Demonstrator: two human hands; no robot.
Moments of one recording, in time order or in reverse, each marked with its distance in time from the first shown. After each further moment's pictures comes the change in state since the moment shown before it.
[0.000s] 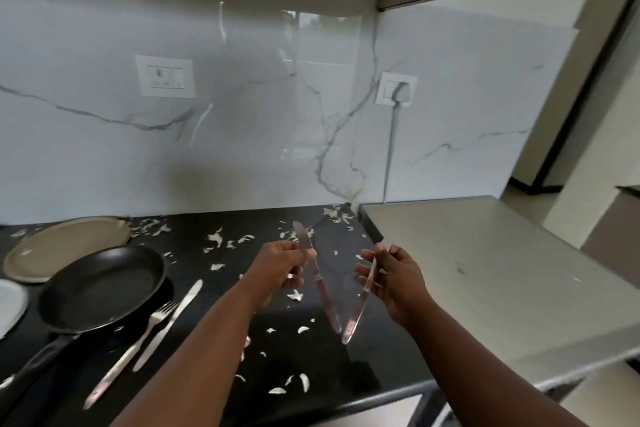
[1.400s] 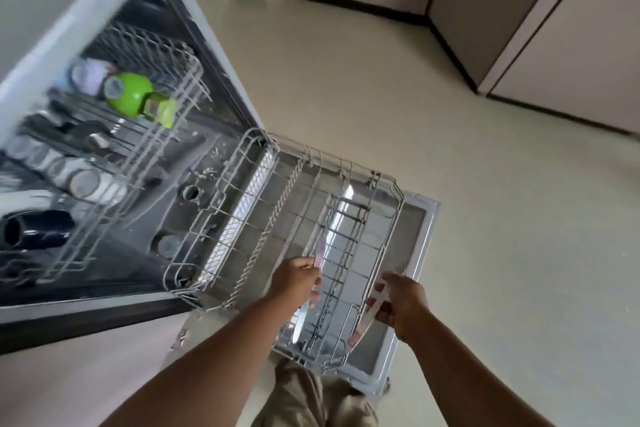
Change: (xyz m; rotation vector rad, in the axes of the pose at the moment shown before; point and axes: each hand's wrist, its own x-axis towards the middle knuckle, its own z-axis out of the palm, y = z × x) left_hand -0.176 -0.453 0.673 0.734 -0.617 -0.624; right_hand -0.269 0.294 -0.711 0.554 1.120 0.861
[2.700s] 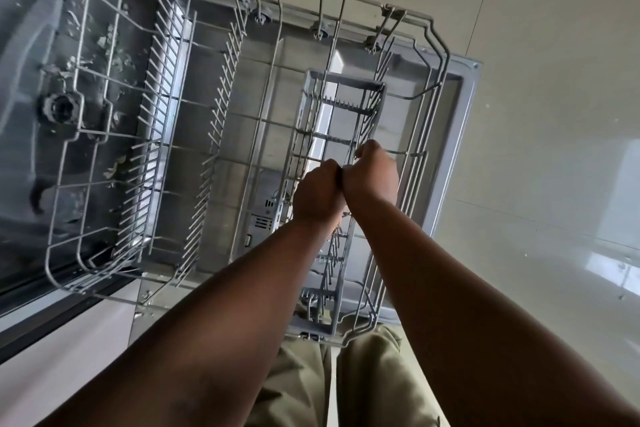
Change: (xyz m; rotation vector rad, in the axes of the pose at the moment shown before) left_hand 0.205 -0.084 0.083 0.773 -0.042 0.464; right_hand 0.191 0.025 0.127 -0.814 0.382 -0.495
